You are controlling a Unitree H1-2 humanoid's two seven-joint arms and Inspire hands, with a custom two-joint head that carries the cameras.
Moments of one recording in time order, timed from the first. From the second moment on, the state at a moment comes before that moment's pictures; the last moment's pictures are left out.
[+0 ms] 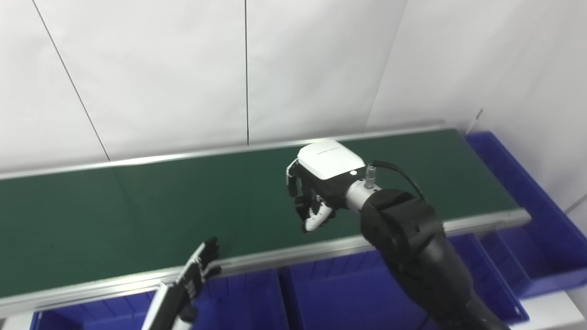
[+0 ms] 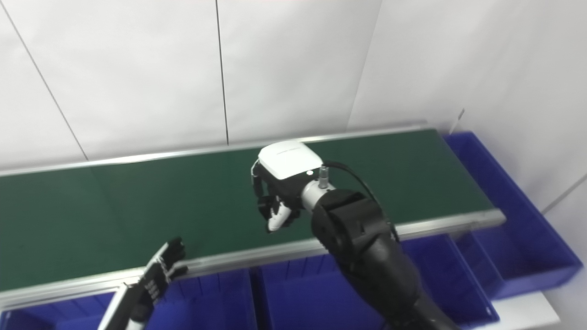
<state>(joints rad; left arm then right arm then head) 0.18 0.09 -0.29 -0.08 0.02 -0.18 -0.22 -0.30 -0.37 0.32 -0.61 -1.30 0.39 1.11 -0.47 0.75</state>
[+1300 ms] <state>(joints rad) 0.14 0.08 -0.27 -0.16 0.01 -0.07 -0.24 0.05 -0.36 0.26 -0.12 -1.22 0.23 0.43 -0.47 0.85</state>
